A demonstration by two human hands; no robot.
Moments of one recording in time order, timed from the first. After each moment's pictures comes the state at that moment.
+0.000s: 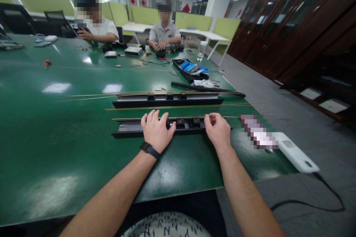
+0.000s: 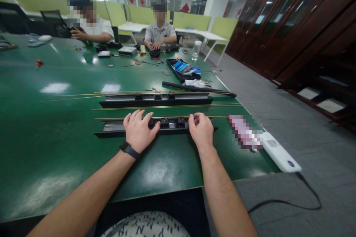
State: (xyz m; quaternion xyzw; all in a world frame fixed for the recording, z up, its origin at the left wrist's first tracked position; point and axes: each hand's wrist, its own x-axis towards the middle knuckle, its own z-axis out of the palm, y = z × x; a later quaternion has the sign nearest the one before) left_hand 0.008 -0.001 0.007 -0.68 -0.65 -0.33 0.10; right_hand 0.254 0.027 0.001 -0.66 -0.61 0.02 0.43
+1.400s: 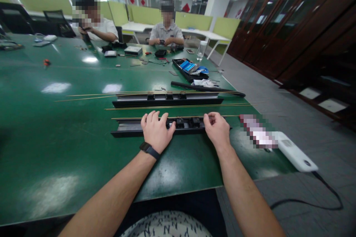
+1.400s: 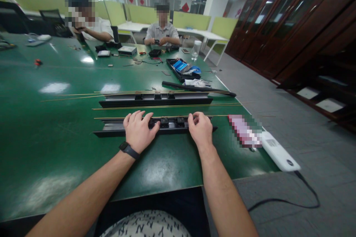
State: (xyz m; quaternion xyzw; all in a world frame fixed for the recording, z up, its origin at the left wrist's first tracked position) left_hand 0.007 -0.003 0.006 -0.68 -0.65 -0.33 0.09; right_hand 0.251 0.026 0.006 -0.67 -0.61 0.03 0.43
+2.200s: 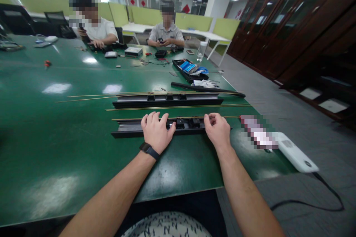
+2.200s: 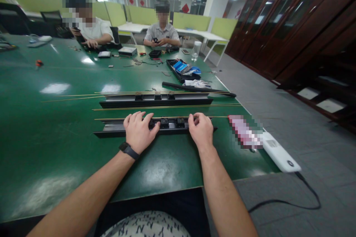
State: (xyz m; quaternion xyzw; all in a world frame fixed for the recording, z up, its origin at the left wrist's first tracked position) left_hand 0.006 -0.002 0.006 -0.68 -0.65 -0.33 0.09; right_hand 0.251 0.025 0.007 -0.67 -0.62 0.00 0.42
